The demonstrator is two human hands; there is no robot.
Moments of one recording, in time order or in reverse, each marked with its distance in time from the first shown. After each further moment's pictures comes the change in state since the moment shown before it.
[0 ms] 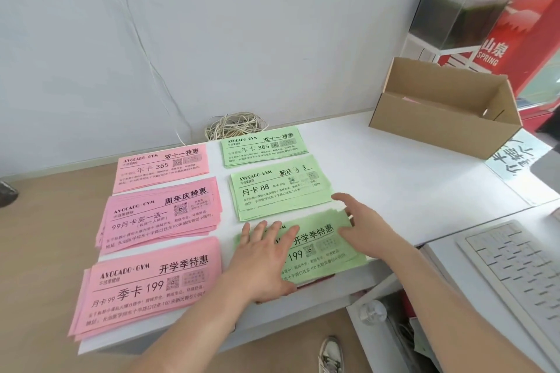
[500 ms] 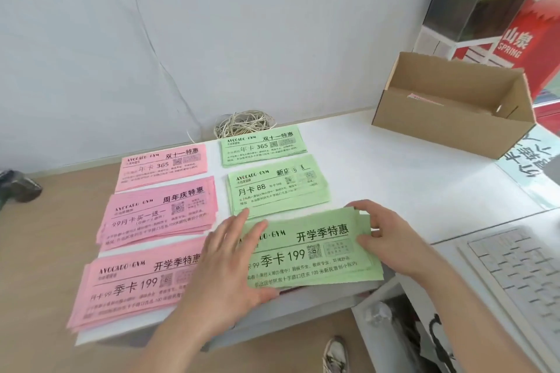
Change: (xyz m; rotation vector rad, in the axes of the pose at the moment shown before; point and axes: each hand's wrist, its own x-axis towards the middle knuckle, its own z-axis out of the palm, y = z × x) left_hand -0.060 0.007 -0.025 -0.202 0.258 -0.142; right_hand -0.044 0.010 -0.037 0.356 -0.033 -0.076
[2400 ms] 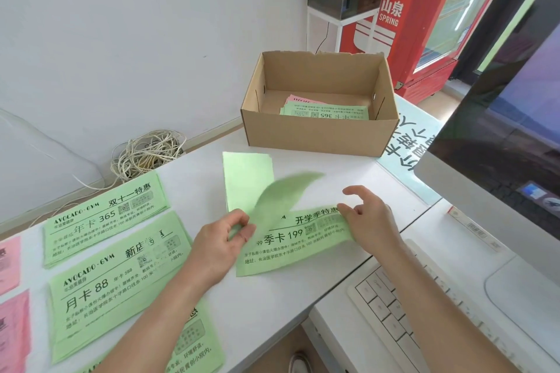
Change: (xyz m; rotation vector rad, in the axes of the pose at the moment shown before) left_hand 0.245 0.153 0.069 -0.478 -0.067 0.110; right_hand 0.076 0.143 -0.171 -0.004 0.601 0.259
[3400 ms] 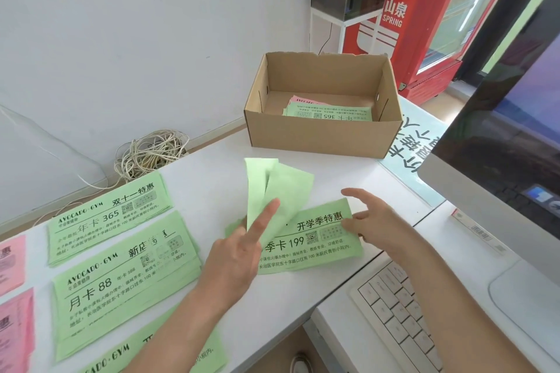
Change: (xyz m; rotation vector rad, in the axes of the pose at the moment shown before) left_hand -0.017 0.004 0.020 0.340 0.074 0.269; right_hand -0.007 -0.020 -0.026 0.136 -0.359 0.190
